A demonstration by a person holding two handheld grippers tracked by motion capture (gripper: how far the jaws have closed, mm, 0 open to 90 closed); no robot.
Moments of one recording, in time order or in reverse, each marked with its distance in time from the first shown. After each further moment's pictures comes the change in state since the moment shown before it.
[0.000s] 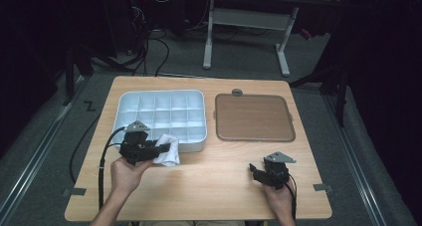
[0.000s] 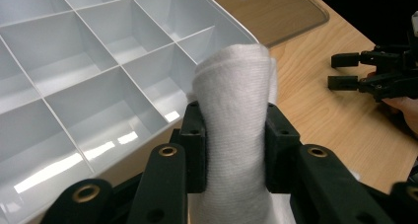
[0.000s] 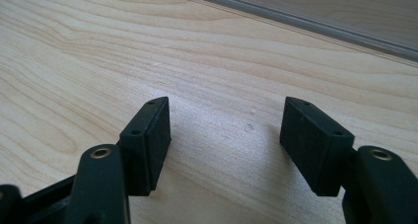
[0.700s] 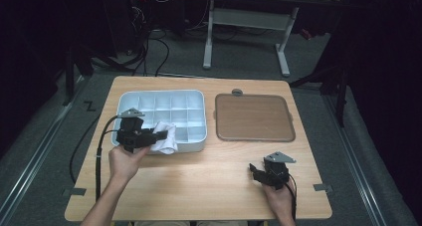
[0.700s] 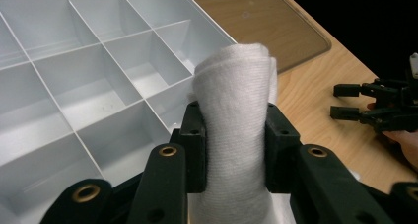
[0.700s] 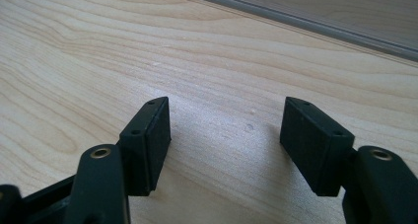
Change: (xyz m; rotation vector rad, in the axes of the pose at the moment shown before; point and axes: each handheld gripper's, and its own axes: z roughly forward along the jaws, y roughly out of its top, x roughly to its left) left arm 0.005 0.035 0.010 -0.040 0.004 -0.056; right arm 0.000 0.000 0.000 0.000 0.000 0.000
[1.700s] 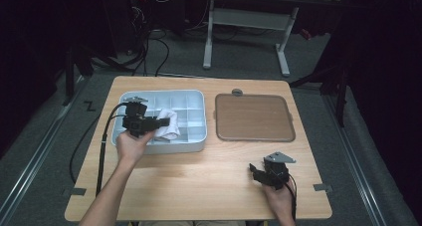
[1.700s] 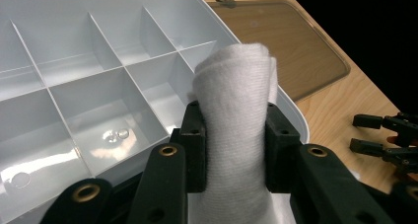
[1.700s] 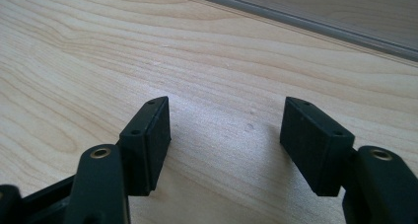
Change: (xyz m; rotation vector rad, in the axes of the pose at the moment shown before) left arm 0.017 0.020 0.039 -0.003 0.035 -0.064; right arm 0.000 0.000 0.000 0.001 -0.001 -0.002
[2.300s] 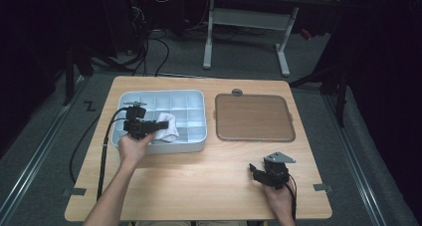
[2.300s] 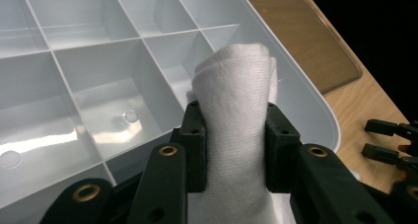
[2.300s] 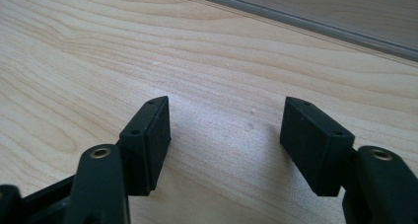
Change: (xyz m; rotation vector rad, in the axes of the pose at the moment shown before) left arm 0.030 -0.007 0.014 0.004 0.037 -0.094; right arm 0.000 0.000 0.000 0.001 -0.001 0.001
